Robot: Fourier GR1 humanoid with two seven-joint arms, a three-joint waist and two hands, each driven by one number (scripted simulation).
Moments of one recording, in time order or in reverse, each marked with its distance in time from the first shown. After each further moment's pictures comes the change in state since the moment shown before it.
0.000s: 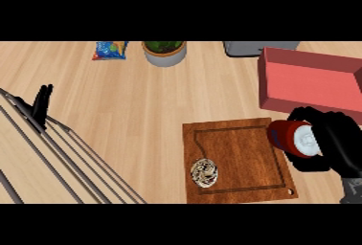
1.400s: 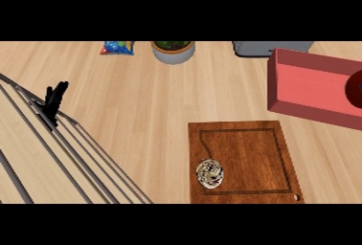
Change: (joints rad) left arm -0.029 -0.087 0.030 -0.039 -0.008 -0.067 0.082; right arm -0.114 -0.131 -0.468 -0.157 -0.411 0.142 0.124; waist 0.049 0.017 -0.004
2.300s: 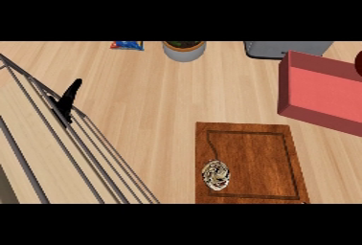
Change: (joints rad) left arm -0.042 -0.074 -0.001 -0.014 0.028 -0.034 0.111; right arm -0.244 -0.050 0.034 0.520 0.133 -0.074 -0.139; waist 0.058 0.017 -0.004
